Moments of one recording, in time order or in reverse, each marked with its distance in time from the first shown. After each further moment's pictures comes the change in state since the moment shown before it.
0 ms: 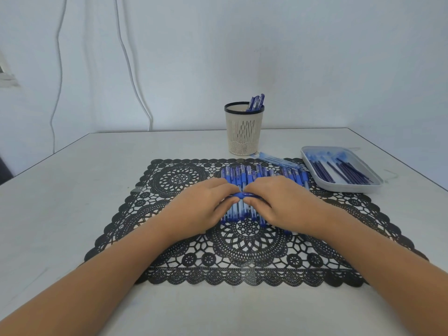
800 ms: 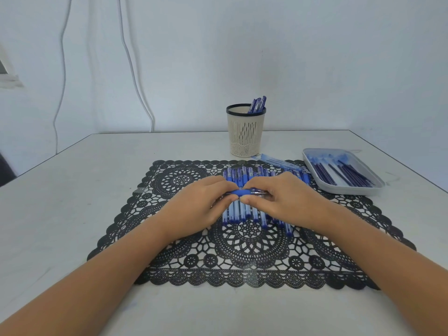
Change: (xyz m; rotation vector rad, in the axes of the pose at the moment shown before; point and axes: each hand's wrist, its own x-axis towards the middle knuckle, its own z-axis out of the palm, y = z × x) left_hand -0.001 -0.004 -0.007 -0.050 0.022 -0.020; right_hand 0.000 0.000 -0.008 0.130 0.038 0.071
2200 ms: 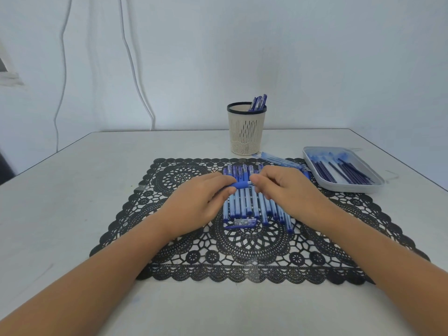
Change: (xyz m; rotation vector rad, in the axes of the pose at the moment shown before) left_hand -0.002 0.000 -0.002 -0.026 0.049 -0.030; right_hand -0.003 -0.008 0.001 0.319 0.159 0.203
